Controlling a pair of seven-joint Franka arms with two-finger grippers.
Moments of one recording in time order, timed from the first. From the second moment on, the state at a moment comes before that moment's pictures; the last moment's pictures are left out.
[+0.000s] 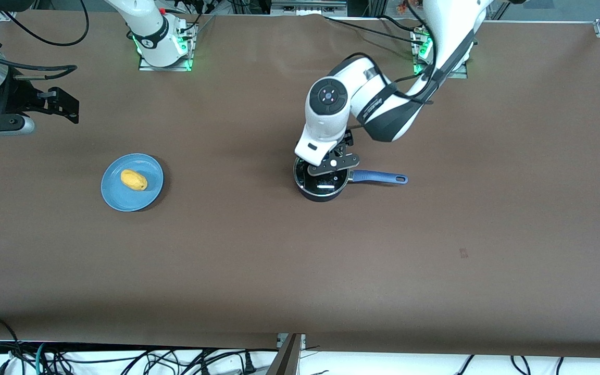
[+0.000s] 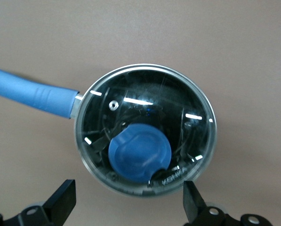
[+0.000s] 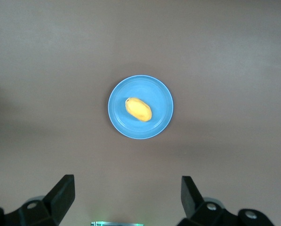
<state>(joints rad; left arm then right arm) -0.30 0.63 -0.54 -1.53 0.24 1.94 -1.13 0.09 0.01 0.01 -1.60 -0.09 1.52 -0.02</state>
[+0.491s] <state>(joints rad) -0.32 0.68 -0.54 -1.51 0.28 1.96 -1.13 0.09 0.01 0.01 -1.60 -0.09 1.52 -0.02</state>
